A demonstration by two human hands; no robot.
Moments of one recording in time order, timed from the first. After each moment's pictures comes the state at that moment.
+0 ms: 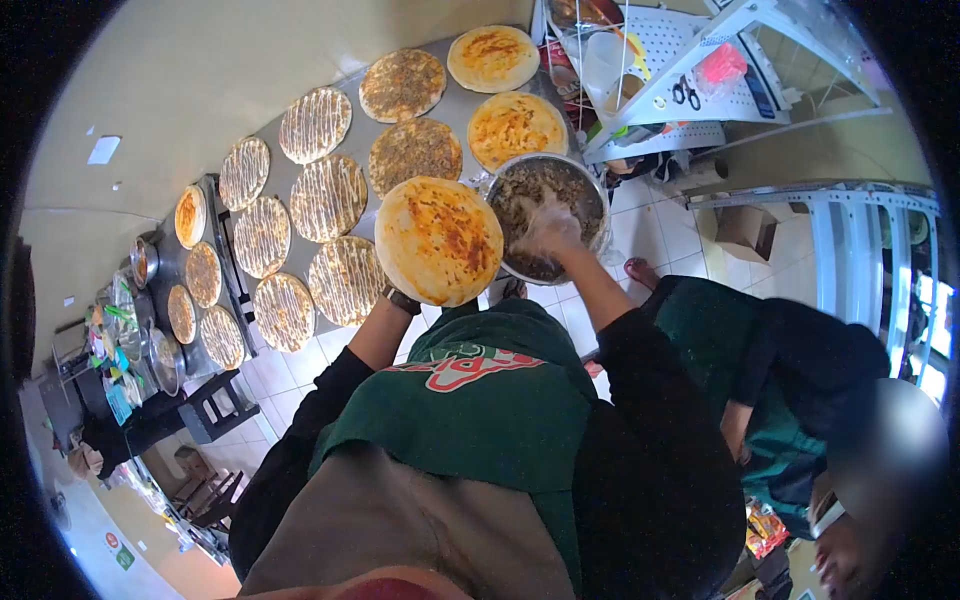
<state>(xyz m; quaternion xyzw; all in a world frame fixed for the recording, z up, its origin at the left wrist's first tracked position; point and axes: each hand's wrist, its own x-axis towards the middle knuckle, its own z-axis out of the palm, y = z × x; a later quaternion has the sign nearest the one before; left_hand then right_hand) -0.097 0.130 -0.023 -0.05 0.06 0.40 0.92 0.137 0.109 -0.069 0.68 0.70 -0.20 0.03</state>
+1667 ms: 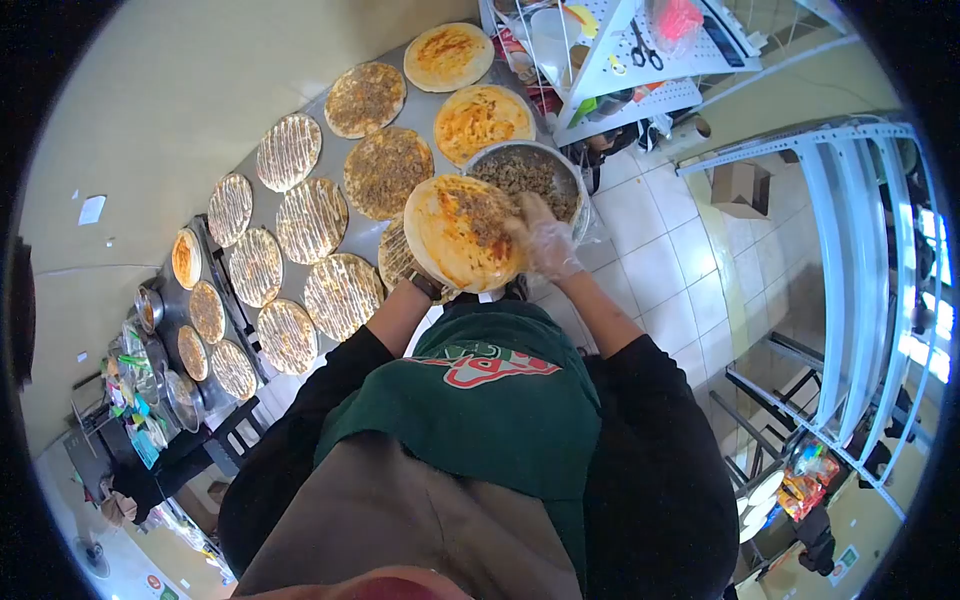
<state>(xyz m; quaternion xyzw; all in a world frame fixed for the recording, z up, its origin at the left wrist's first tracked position) -0.047 0.132 -0.118 -0.13 0.10 0.27 0.95 0.155 0.059 -0.084 0.72 0.58 -0.30 -0.24</state>
